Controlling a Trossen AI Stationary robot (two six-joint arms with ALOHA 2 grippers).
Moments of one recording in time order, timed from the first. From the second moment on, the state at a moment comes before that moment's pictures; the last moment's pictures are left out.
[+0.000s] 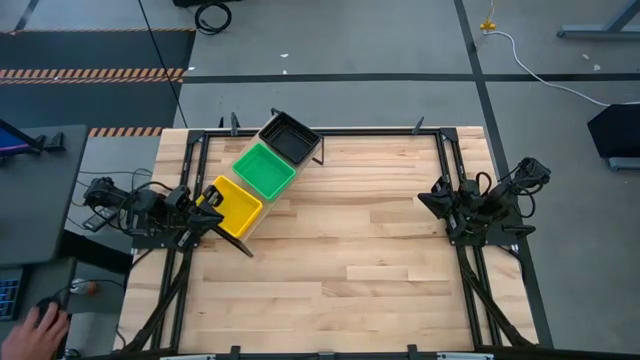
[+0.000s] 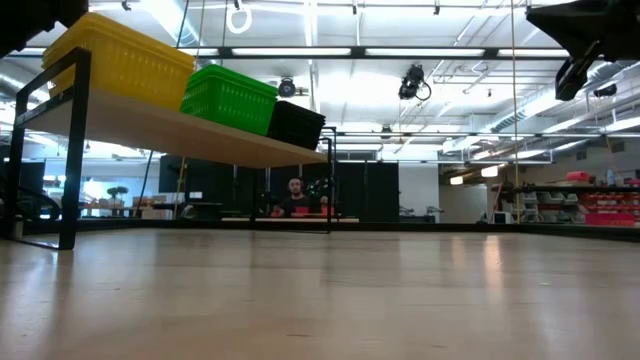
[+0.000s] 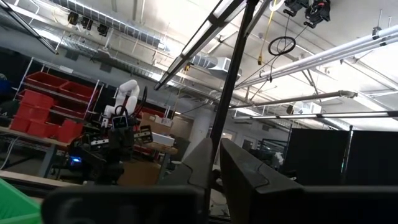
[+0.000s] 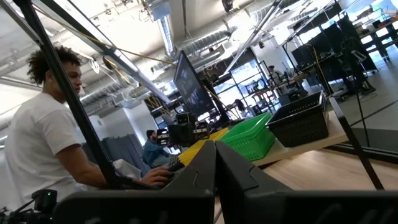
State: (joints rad) left arm -0.38 0.01 0.01 0.53 -0.19 -0.25; right arm 0.59 0.01 0.01 0.48 0.73 0.16
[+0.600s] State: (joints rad) left arm -0.38 0.01 0.01 0.53 -0.19 -0.25; right arm 0.59 0.01 0.01 0.48 0.73 0.16
